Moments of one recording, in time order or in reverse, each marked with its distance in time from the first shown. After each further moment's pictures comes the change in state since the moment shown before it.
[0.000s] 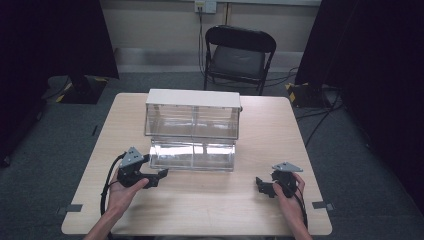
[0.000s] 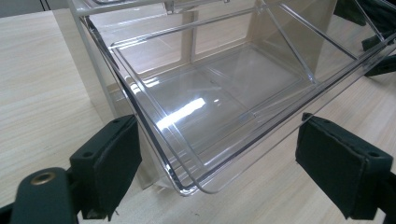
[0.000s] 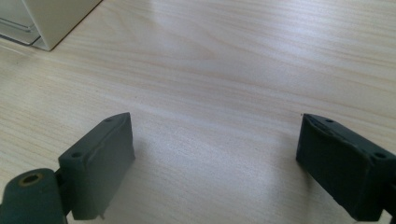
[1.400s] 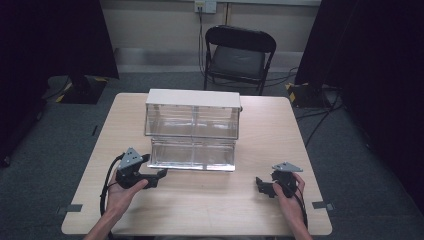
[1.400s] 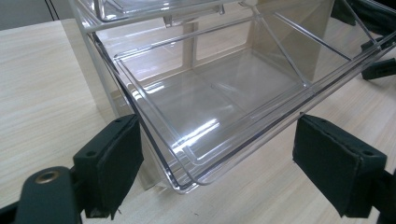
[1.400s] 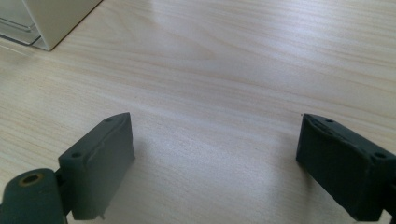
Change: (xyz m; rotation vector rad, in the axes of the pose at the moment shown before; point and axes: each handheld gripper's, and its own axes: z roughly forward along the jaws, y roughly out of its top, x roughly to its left) left arm -0.006 0.003 -0.007 -0.020 0.019 0.012; right arm 0.000 0.000 0.000 0.000 0.000 0.000
